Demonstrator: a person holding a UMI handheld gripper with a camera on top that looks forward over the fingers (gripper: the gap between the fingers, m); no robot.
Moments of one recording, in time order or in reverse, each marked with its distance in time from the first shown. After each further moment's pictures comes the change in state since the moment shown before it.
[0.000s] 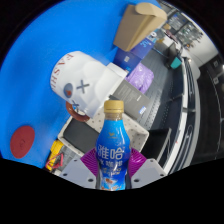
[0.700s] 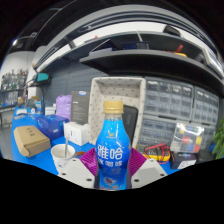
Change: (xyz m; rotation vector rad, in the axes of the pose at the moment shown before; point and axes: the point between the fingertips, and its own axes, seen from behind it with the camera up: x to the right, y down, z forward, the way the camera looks) arm -0.056 0.028 -0.049 0.000 -0.326 2.056
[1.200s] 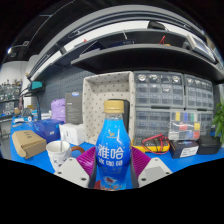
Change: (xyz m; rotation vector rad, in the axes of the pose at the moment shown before) arm 0.016 0.031 -0.003 0.048 0.041 0.101
